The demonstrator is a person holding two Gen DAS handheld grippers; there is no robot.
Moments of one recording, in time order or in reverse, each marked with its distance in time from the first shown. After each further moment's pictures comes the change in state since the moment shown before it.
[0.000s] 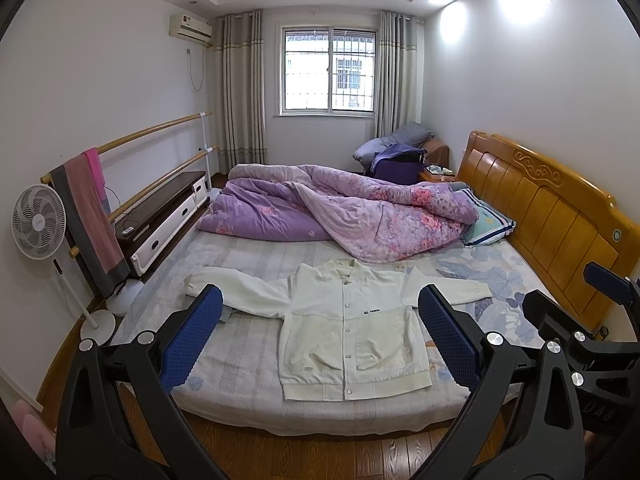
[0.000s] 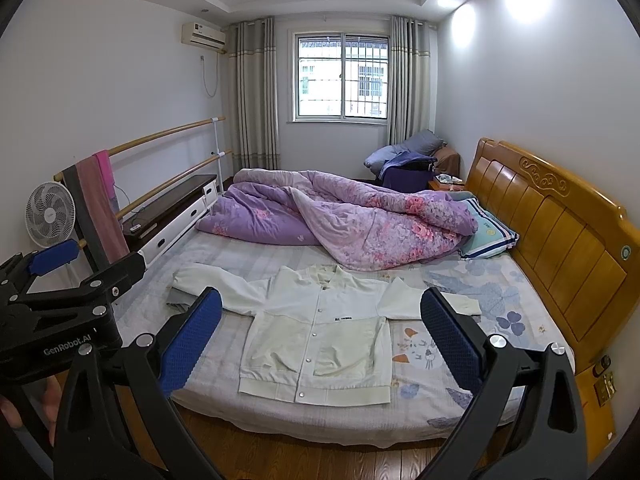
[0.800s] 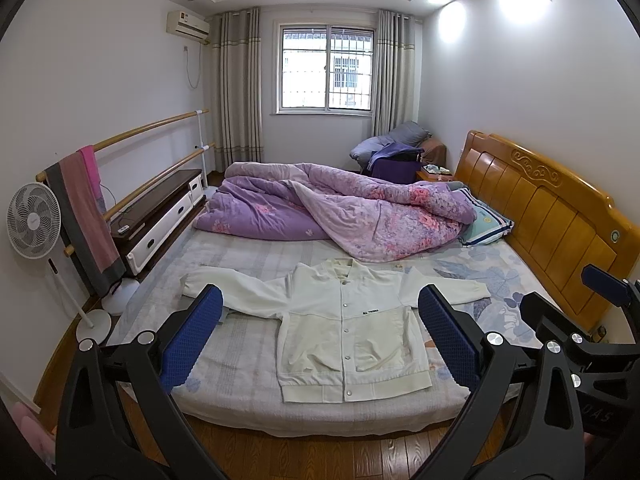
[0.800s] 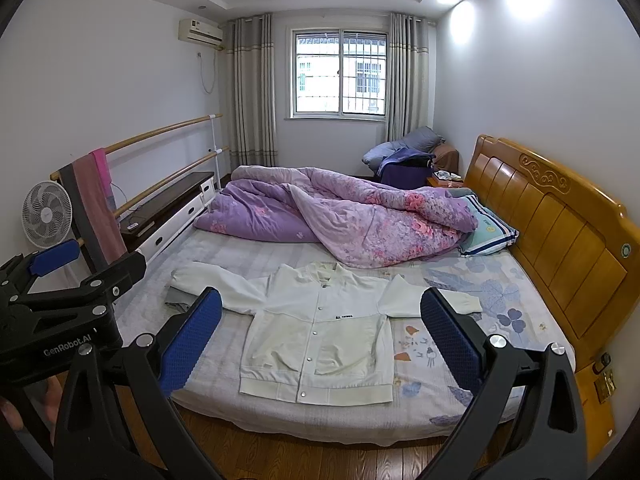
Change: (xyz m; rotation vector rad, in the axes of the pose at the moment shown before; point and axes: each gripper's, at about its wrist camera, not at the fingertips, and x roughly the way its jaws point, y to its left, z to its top) left arm 0.009 -0.004 -0.004 0.000 0.007 -0.010; right arm 0.004 0.003 -0.001 0.002 0.012 -0.006
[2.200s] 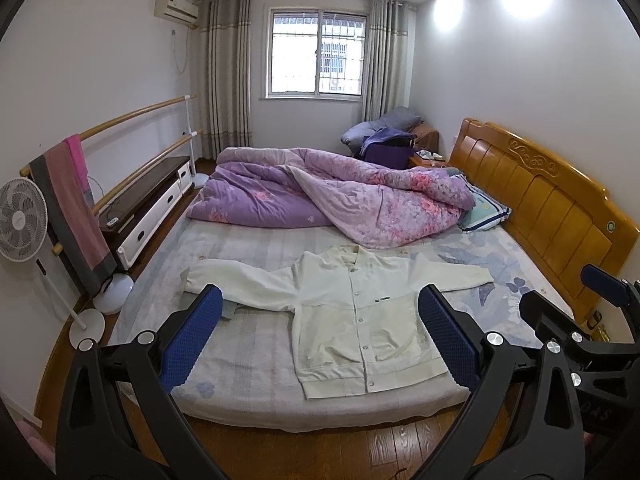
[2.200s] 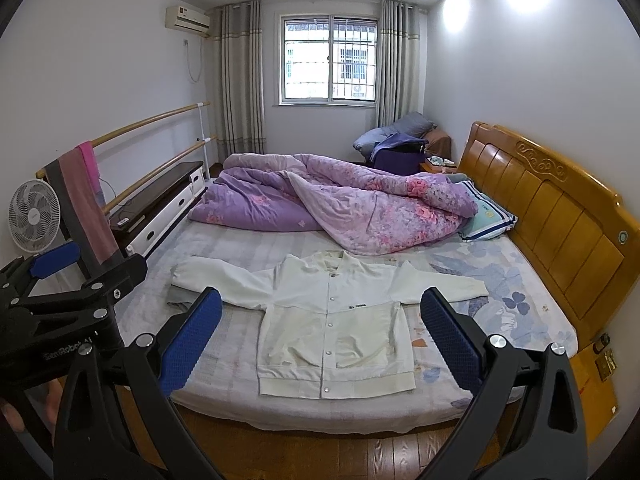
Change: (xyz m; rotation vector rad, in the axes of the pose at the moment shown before) left arm 0.053 0.078 -0.006 -0.002 0.068 -0.065; right arm 0.049 0.068 0.007 0.014 0.069 -0.054
